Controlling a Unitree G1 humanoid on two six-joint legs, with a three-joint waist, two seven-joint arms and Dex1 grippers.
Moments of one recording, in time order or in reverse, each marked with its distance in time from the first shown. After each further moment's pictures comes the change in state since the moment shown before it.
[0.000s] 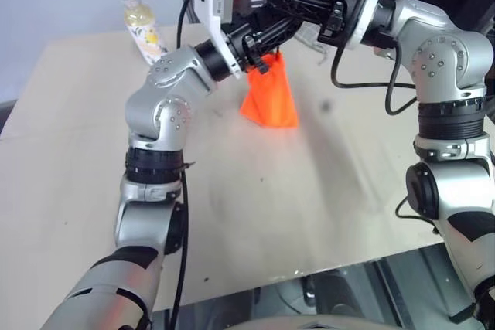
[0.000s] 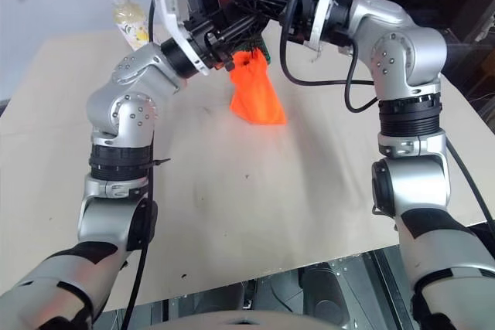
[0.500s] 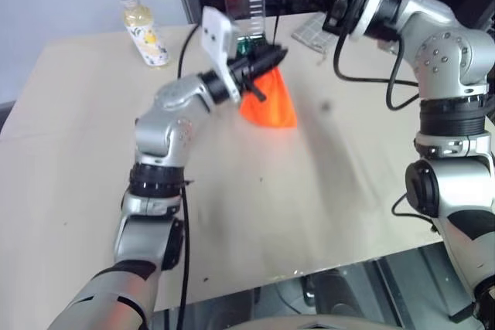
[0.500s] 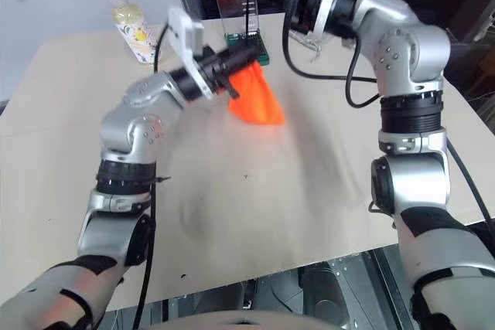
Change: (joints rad) left arm 0.179 0.052 -0.105 0.001 0.186 -0.030 -0.008; right arm -0.071 0.007 -0.078 0.078 -0.001 -0.062 -0.086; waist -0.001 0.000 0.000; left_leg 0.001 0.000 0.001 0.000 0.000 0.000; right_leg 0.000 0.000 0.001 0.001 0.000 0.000
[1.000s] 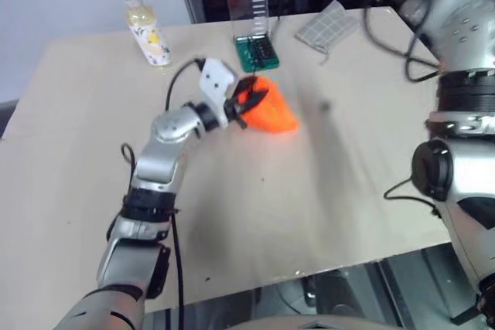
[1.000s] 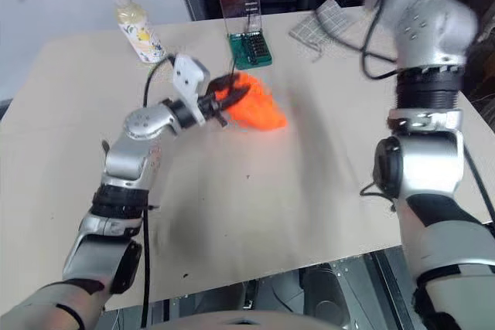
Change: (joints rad) left arm 0.212 0.012 0.035 0.031 0.086 -0.143 0.015; right arm -0.063 -0.111 -0.136 0.001 0.095 -0.016 -0.038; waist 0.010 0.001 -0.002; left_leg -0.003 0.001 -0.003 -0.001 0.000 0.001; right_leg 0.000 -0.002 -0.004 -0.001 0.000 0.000
